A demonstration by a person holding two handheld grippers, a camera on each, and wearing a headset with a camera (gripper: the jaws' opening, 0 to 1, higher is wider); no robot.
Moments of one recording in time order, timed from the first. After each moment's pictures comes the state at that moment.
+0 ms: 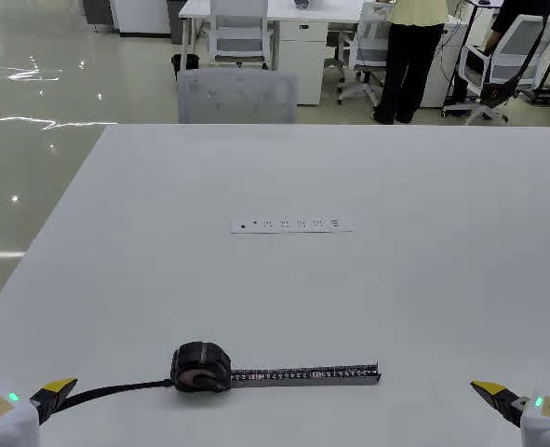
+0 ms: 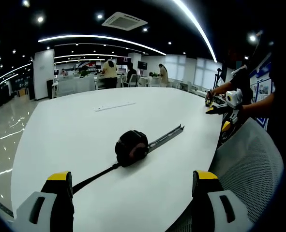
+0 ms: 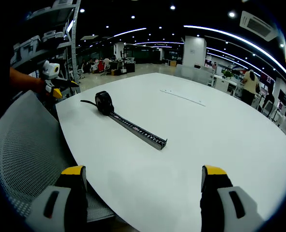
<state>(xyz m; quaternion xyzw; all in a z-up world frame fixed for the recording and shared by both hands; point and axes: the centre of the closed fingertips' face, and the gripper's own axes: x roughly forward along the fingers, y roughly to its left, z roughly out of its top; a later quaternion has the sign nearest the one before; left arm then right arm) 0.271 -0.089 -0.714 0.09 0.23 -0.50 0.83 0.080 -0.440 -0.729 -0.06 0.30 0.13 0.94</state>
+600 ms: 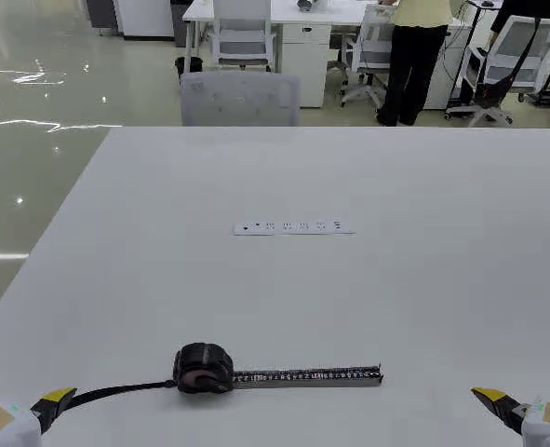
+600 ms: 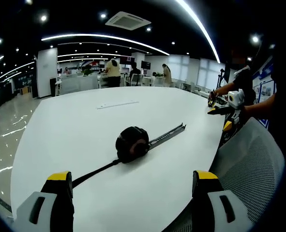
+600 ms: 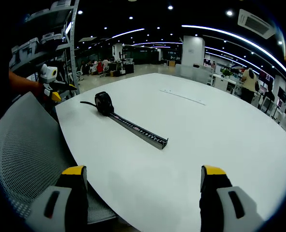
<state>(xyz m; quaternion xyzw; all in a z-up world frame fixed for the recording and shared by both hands) 0.266 -0.086 -0.721 0.09 0.24 -0.49 0.83 0.081 -0.438 -0.732 -0.06 0.30 0.13 0.94</state>
